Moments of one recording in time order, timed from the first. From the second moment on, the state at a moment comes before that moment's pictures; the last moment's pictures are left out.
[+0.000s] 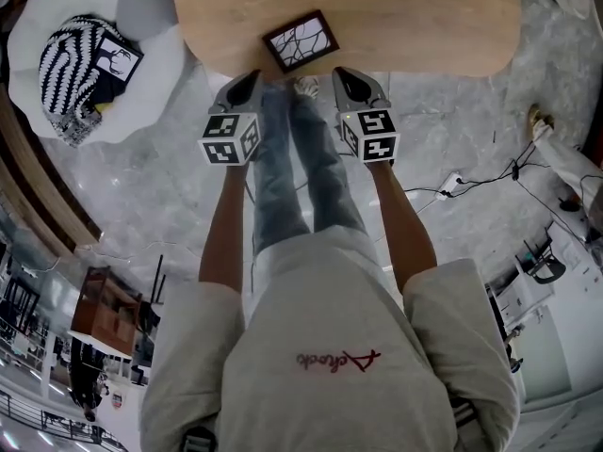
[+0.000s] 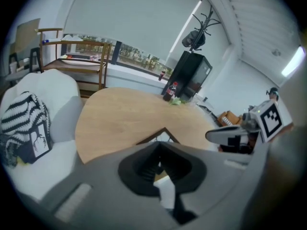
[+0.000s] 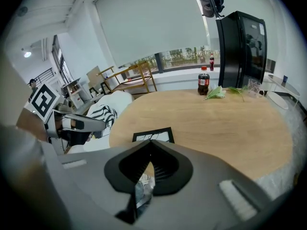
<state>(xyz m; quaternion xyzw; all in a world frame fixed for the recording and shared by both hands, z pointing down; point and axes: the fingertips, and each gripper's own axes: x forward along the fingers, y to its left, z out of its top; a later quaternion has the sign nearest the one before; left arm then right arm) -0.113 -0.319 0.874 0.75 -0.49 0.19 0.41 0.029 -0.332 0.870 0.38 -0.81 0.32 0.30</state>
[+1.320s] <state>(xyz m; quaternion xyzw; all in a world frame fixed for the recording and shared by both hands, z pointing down) -0.100 -0.356 1.001 0.70 -0.47 0.23 0.48 0.028 -0.402 0.999 0.36 -0.79 0.33 0.37</state>
